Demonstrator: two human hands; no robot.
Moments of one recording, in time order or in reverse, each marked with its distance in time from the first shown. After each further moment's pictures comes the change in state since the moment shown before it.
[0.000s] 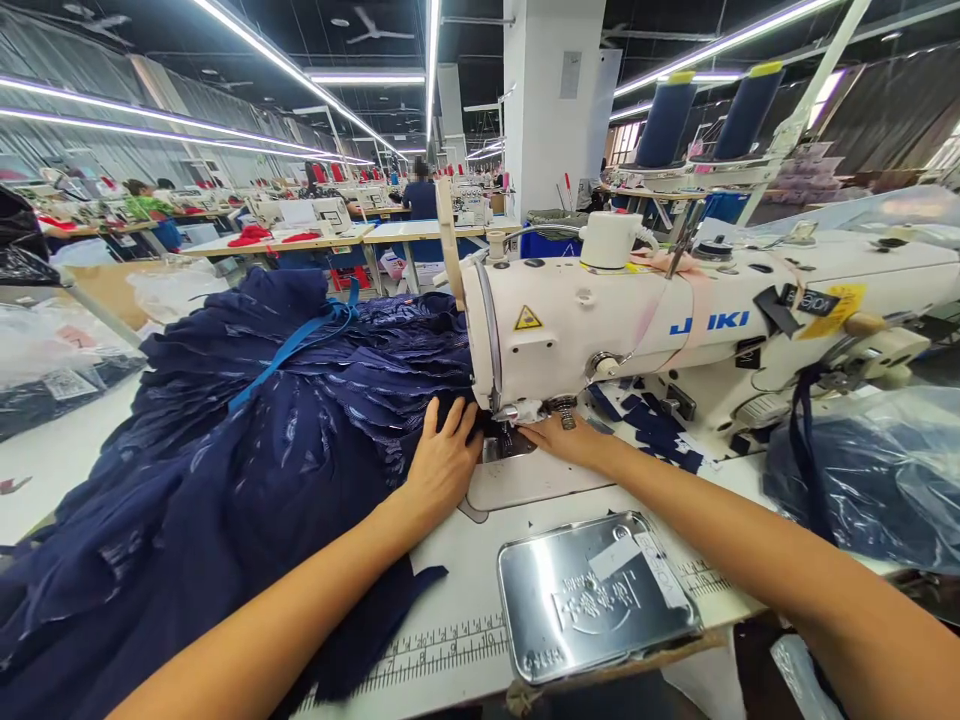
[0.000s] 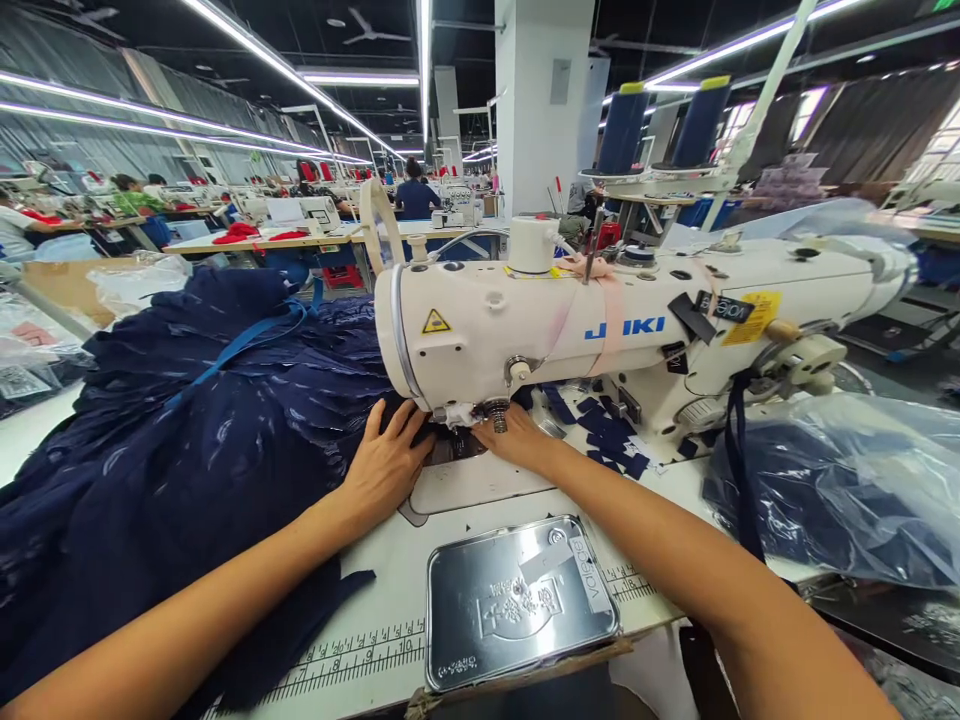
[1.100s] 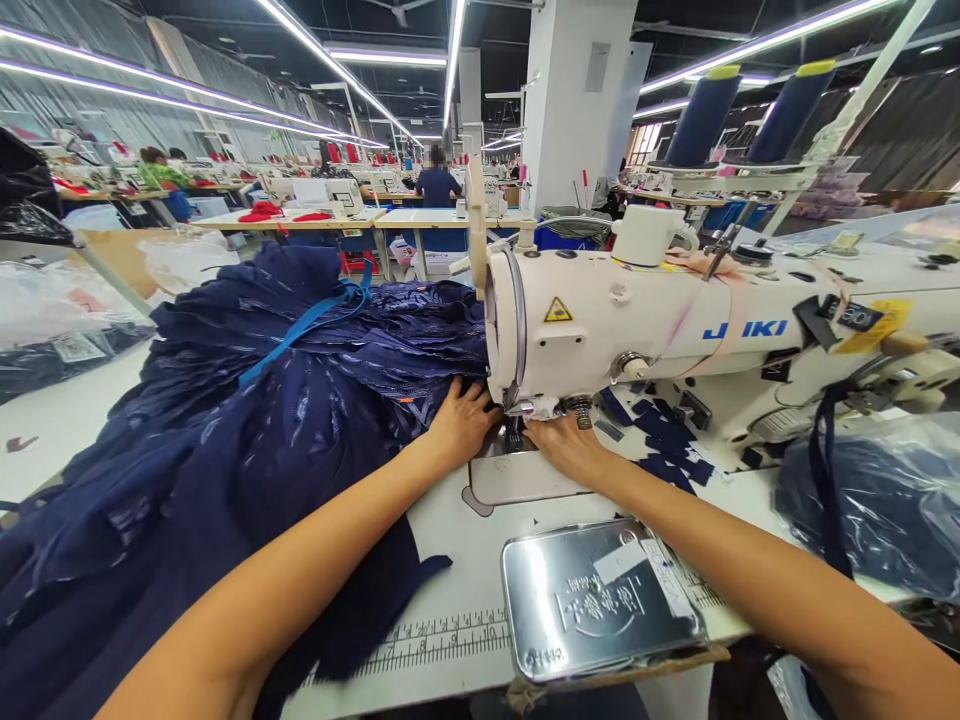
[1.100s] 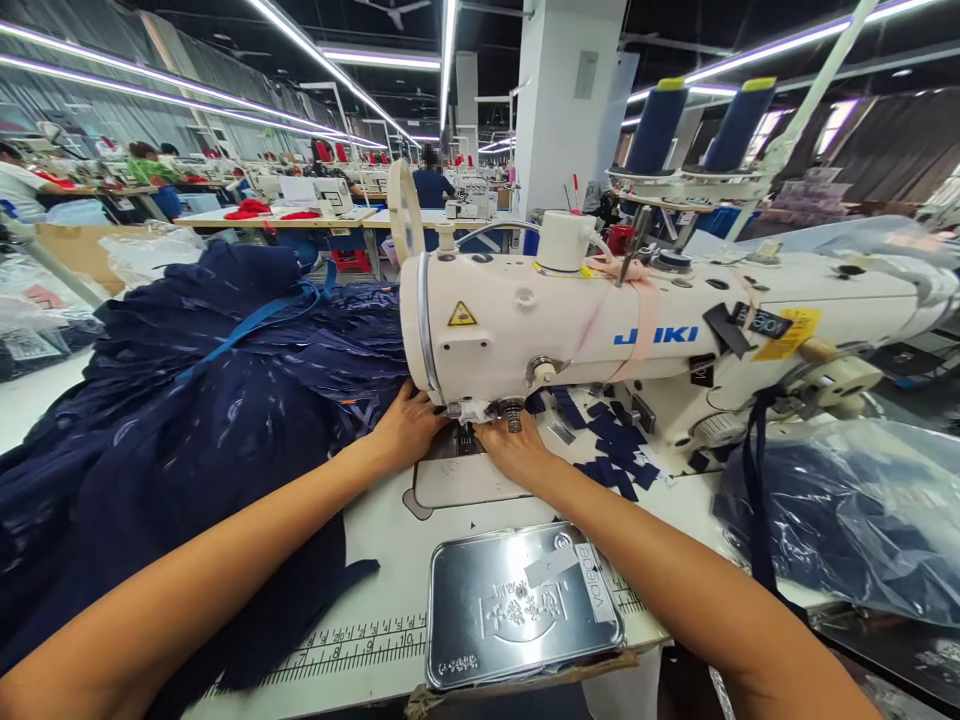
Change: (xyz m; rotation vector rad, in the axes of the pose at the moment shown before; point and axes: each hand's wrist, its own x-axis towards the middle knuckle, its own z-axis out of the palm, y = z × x) left_hand 0.035 -0.019 0.020 -0.064 -0.186 0.066; right_hand -0.006 -0.024 0.009 -0.091 0.105 0.097
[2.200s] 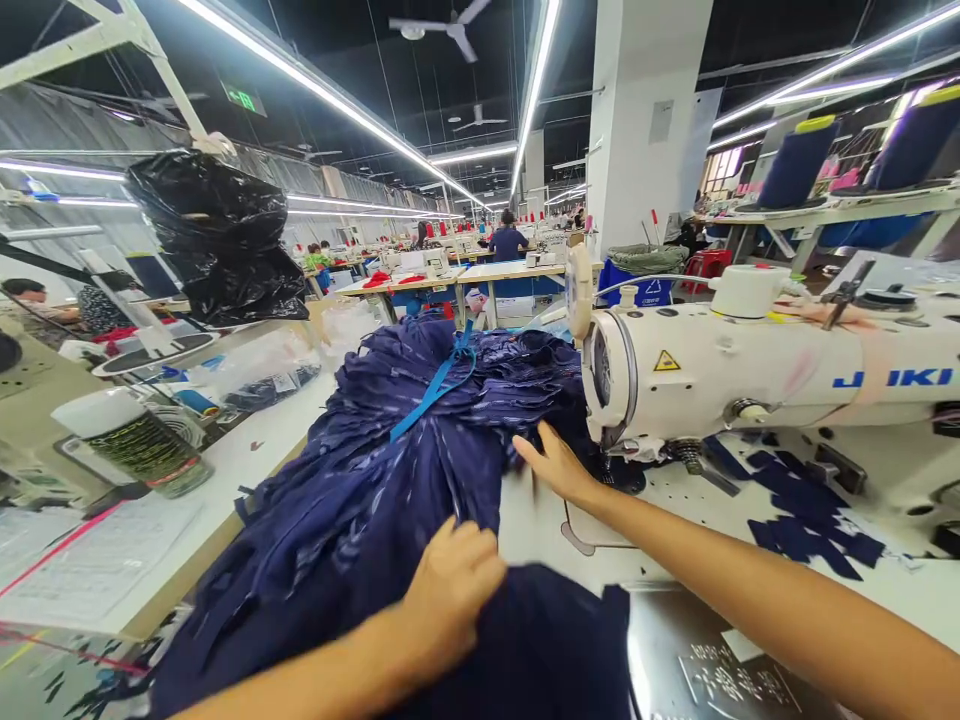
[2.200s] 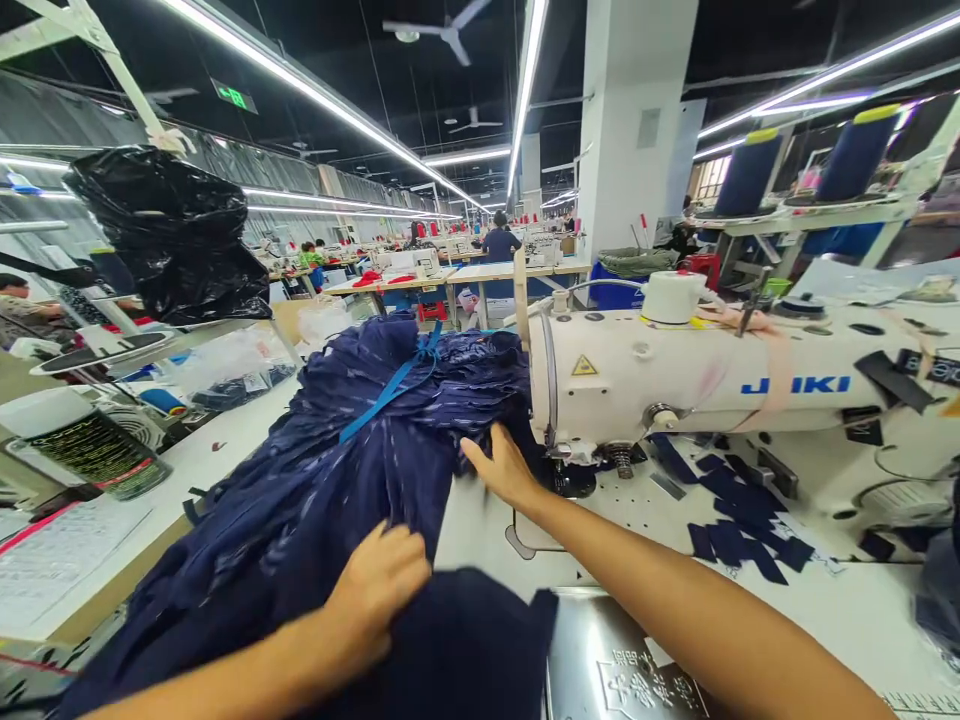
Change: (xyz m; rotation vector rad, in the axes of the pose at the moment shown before) left_hand -0.184 0.020 -0.041 -0.125 0.363 -0.065; right_hand 0.091 -0.106 -0.006 1.072 0.076 0.393
